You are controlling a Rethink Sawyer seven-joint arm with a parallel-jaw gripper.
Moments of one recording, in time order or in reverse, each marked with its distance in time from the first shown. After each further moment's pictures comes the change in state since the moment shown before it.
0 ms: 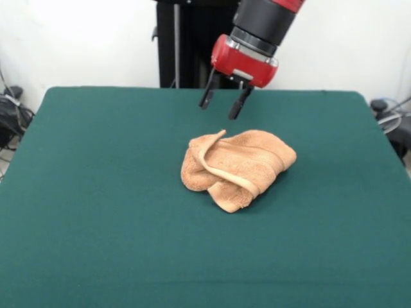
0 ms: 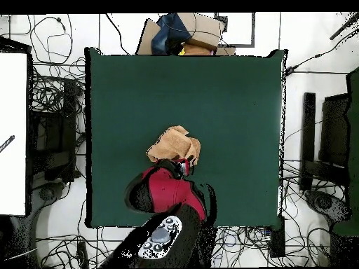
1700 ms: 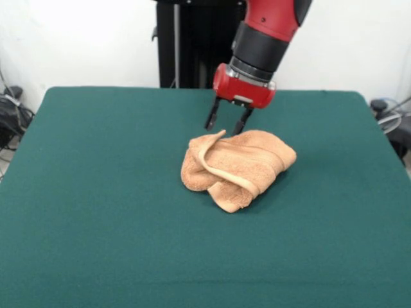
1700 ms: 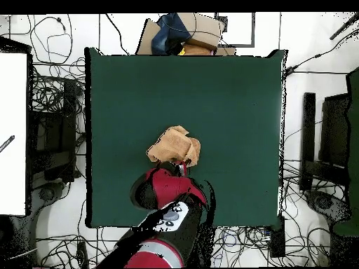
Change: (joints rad) arm -0.064 0.083 0.091 0.000 -0.033 -0.046 0.000
